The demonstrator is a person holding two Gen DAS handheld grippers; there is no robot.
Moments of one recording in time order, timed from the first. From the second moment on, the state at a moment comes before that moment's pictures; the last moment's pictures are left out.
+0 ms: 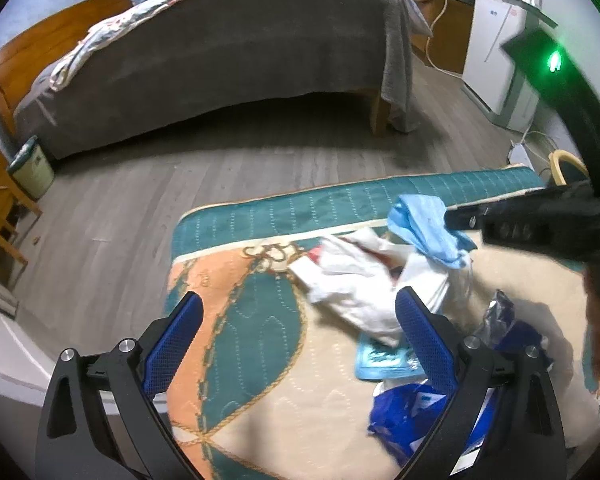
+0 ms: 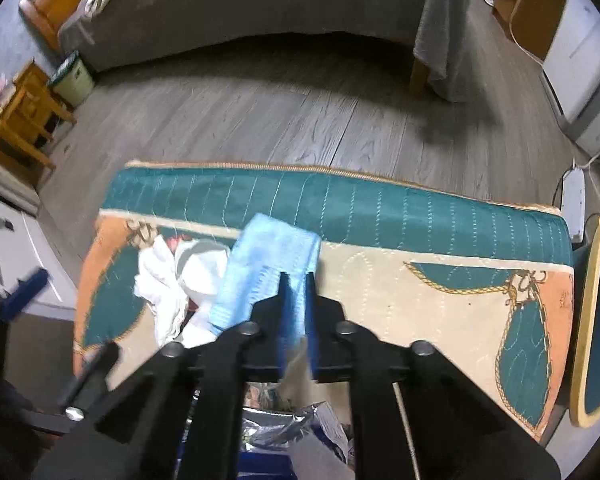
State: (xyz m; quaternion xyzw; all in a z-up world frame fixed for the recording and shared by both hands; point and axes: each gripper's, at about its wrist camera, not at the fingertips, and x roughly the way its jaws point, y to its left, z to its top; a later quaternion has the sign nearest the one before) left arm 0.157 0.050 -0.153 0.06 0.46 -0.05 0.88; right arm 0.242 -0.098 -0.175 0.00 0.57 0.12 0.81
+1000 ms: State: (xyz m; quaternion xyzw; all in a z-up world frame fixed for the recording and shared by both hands) left arm 0.168 0.037 -0.167 0.05 0.50 -0.08 0.86; right arm 0.240 -0.084 -0.188 -0.02 0.58 0.16 0.80
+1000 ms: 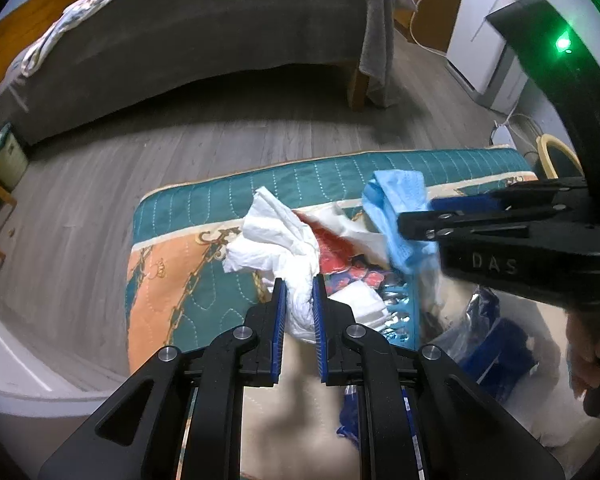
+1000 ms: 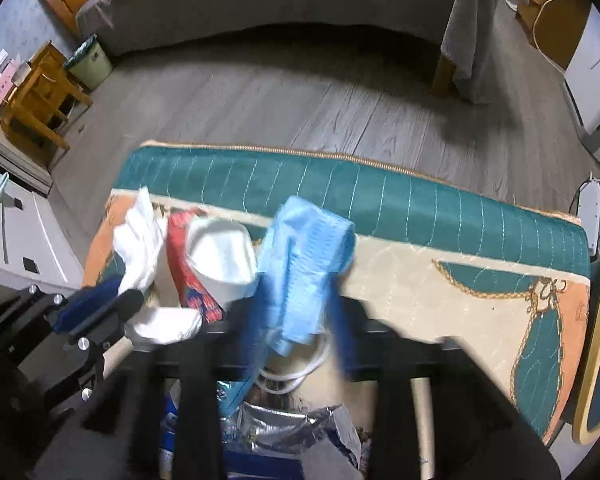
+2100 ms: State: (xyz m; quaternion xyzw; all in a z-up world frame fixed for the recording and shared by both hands) left arm 0.147 -0.022 -0.069 0.02 0.39 -0.11 0.91; right arm 0.180 -0.194 -0.057 -0.03 0.47 0.12 0.88
